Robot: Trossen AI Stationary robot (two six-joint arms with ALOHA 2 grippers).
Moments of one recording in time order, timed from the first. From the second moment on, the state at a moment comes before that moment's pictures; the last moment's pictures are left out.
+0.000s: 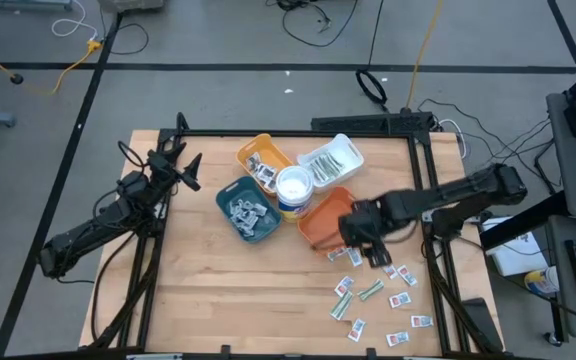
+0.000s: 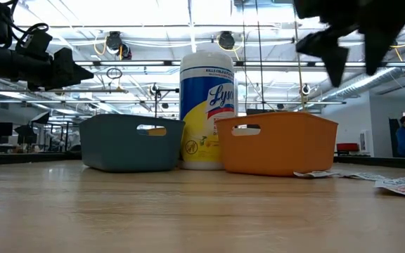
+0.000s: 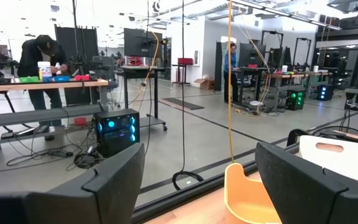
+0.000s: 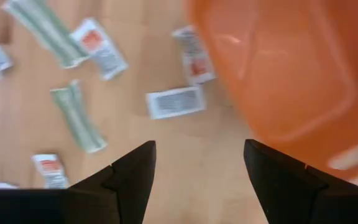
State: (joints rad) left arm 0.59 0.04 0.02 0.15 -0.34 0.02; right arm 0.21 1.46 1.22 -1.19 -0.03 0.00
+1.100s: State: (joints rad) left arm 0.59 0.04 0.02 0.15 -0.34 0.02; right arm 0.68 1.54 0.89 -0.74 -0.03 0.31
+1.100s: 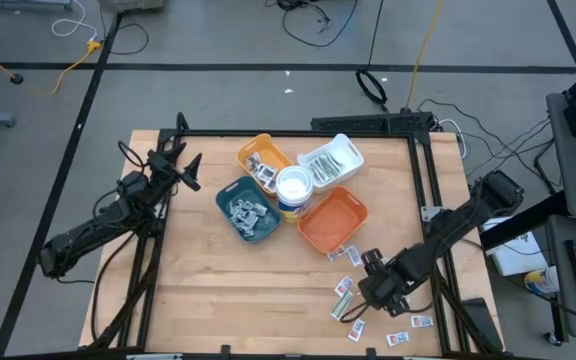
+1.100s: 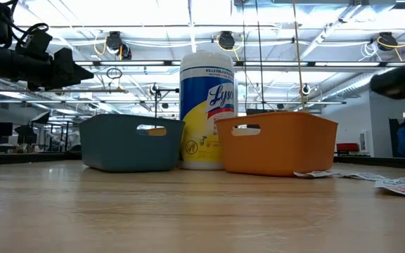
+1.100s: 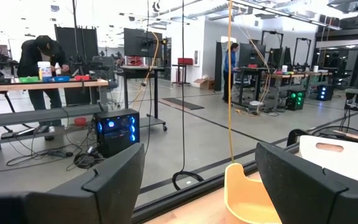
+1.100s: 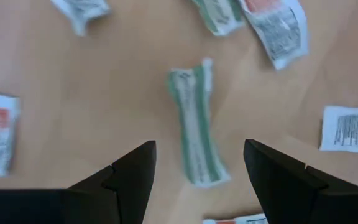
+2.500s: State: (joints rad) left arm 0.59 0.04 0.02 0.15 -0.34 0.02; right arm 0.63 1.45 1.02 -0.96 -0.05 0.63
